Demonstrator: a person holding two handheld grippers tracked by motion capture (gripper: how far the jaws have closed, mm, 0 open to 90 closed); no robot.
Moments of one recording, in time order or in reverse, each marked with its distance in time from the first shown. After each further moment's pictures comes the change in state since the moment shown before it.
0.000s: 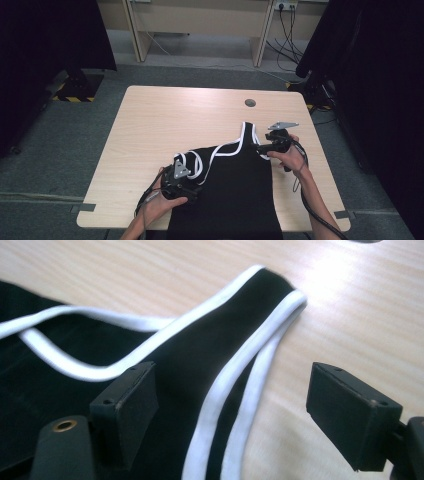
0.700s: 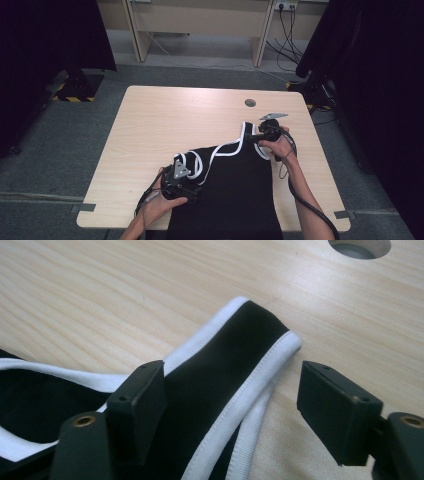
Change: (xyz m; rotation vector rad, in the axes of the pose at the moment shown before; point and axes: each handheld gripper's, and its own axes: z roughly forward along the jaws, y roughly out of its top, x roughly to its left) left arm 0.000 0.000 0.000 -0.001 0.000 -0.001; right arm -0.008 0.025 0.038 0.026 -0.033 0.030
